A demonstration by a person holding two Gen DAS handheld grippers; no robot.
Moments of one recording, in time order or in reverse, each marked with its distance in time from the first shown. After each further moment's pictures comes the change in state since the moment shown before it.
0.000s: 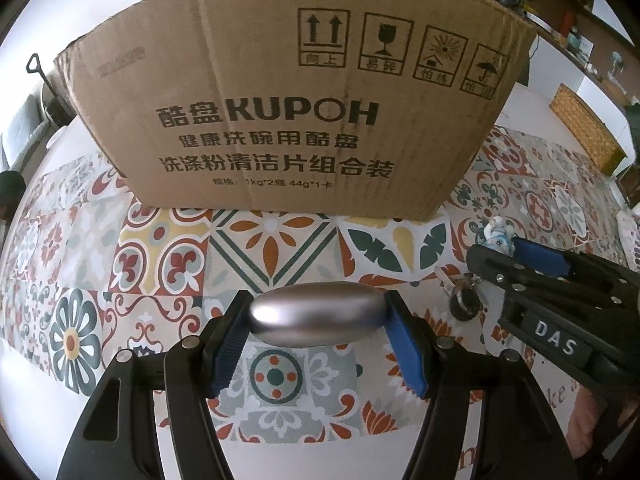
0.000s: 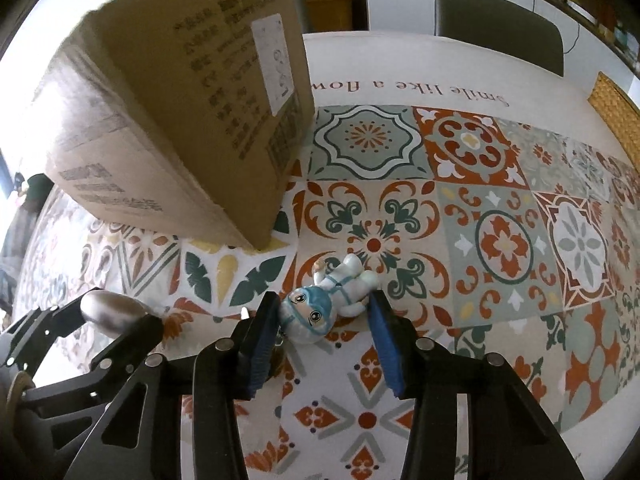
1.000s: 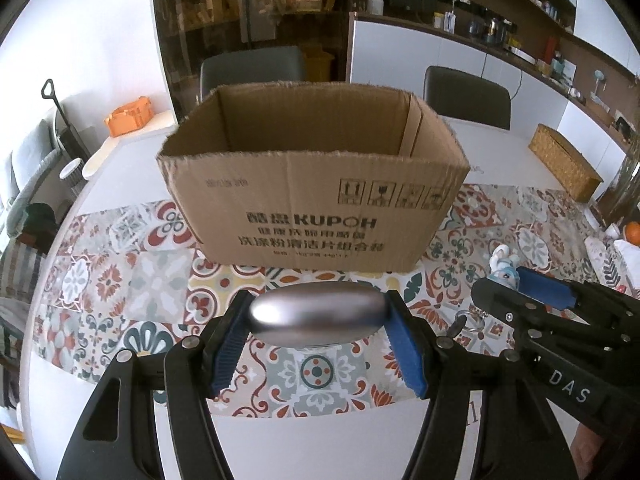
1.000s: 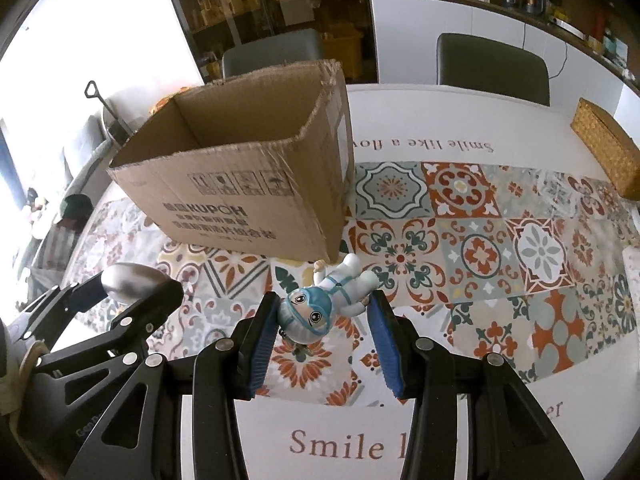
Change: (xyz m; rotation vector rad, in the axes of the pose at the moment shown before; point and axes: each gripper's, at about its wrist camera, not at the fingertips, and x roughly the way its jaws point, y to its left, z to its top) left arm -0.104 0.027 0.013 0.012 -0.163 -0.005; right arm -0.106 0.035 -0.013 0.013 -0.113 0.035
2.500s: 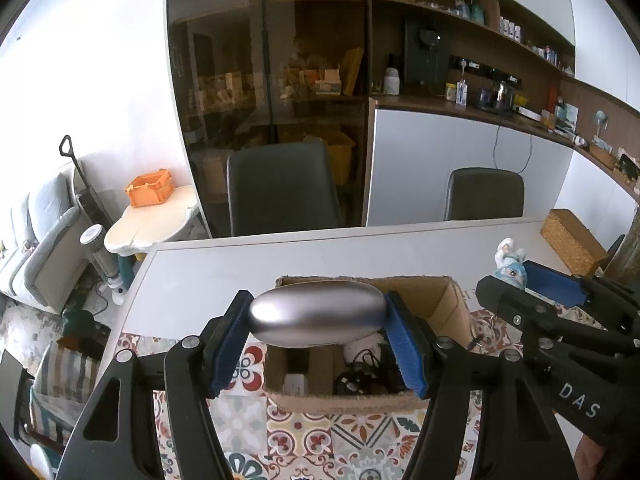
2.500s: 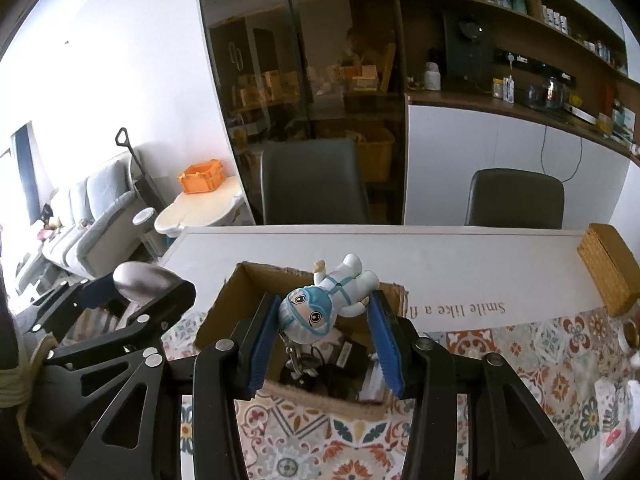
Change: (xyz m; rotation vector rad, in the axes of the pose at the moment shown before) left arm -0.060 0.058 0.160 0.019 -0.204 0.050; right arm -0.075 0.078 0.152 -0.090 -0.257 0.023
